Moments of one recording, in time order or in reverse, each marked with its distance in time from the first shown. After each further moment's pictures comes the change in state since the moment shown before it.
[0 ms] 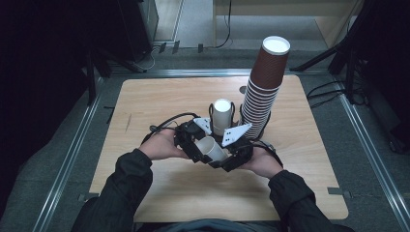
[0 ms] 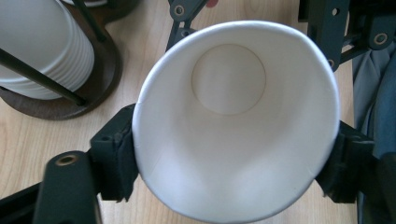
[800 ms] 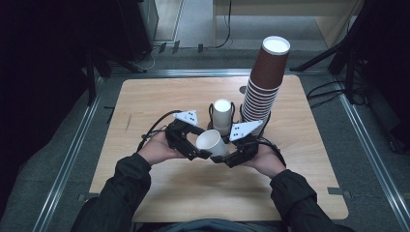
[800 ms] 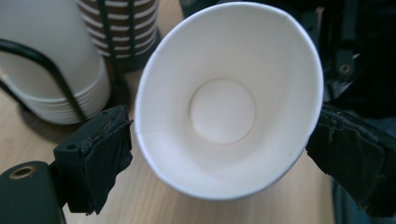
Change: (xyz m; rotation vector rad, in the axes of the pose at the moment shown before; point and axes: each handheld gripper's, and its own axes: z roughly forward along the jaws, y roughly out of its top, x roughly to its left) left arm 0.000 -0.023 -0.016 -0.317 -0.033 -0.151; right arm -0.005 -0.001 -0.016 -0.131 -0.005 0.047
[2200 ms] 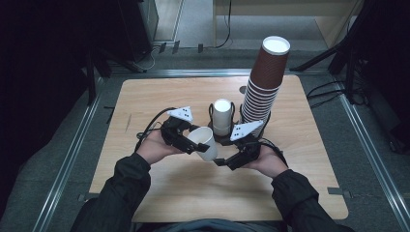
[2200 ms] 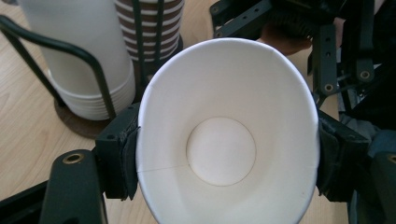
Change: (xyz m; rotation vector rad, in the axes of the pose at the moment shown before) left arm 0.006 -0.003 -0.013 -0.010 0.081 -0.015; right arm 0.002 -0.005 -0.004 0.078 -0.037 0.086
